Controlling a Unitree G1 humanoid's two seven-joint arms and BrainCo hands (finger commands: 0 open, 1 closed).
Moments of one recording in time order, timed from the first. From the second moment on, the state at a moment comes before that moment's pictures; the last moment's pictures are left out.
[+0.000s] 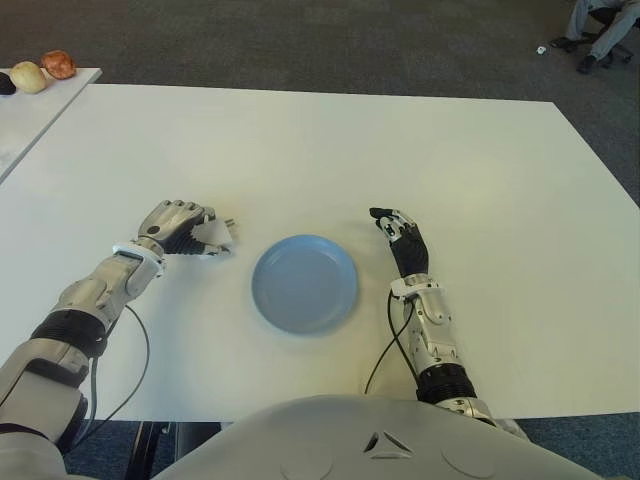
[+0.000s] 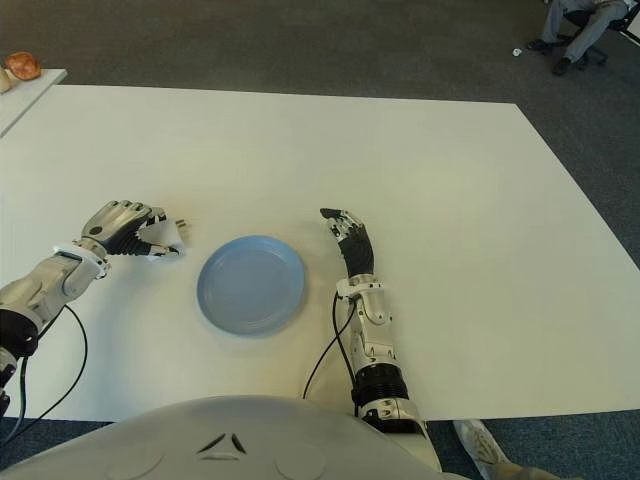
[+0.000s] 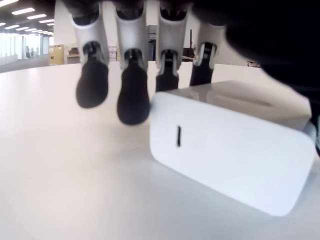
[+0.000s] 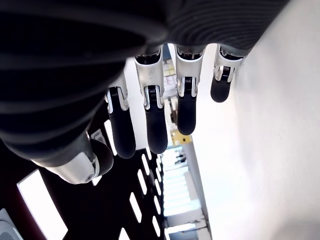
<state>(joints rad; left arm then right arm) -0.21 0.77 -0.38 0.63 0.81 -0.36 0.32 0.00 0.06 -0.03 0.45 0.20 -0.38 0.18</state>
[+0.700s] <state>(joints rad) -0.13 0.77 -0.35 0.51 0.79 -0.34 0.33 0.00 0.06 -0.03 0.45 0.20 -0.38 0.18</state>
